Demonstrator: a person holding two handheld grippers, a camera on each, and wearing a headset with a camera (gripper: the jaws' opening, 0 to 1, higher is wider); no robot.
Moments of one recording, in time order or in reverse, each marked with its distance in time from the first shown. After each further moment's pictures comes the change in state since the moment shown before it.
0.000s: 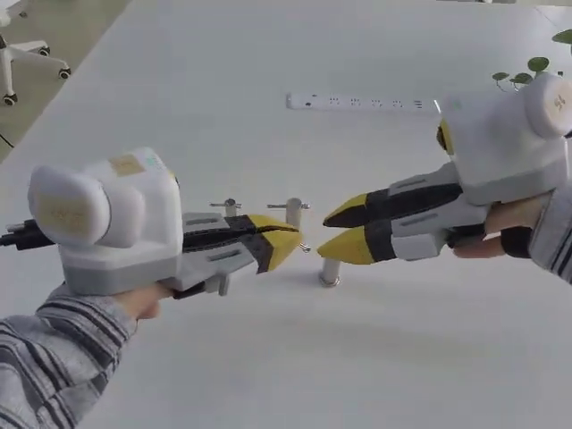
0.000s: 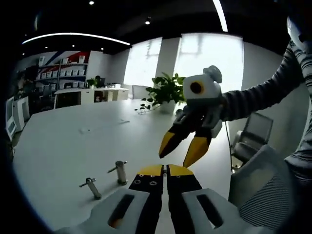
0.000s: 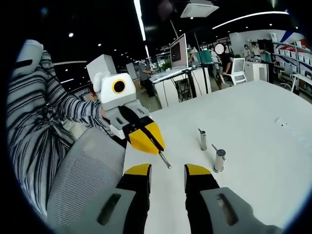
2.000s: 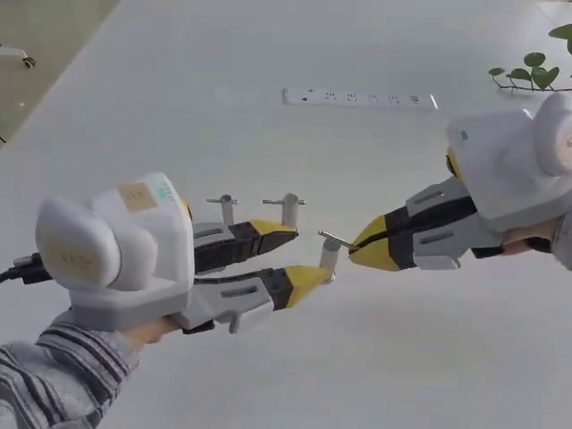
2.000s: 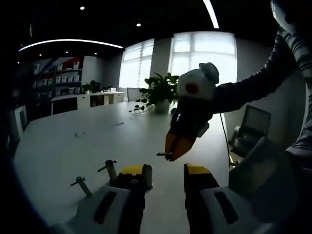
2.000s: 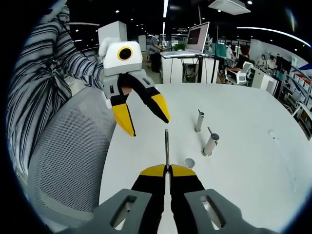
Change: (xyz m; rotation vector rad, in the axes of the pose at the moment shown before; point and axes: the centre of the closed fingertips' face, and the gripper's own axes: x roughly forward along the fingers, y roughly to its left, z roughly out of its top) left arm 0.009 -0.020 -0.014 0.053 -0.010 -0.002; right arm -0.019 -0.012 -0.043 -0.280 0.232 -0.081
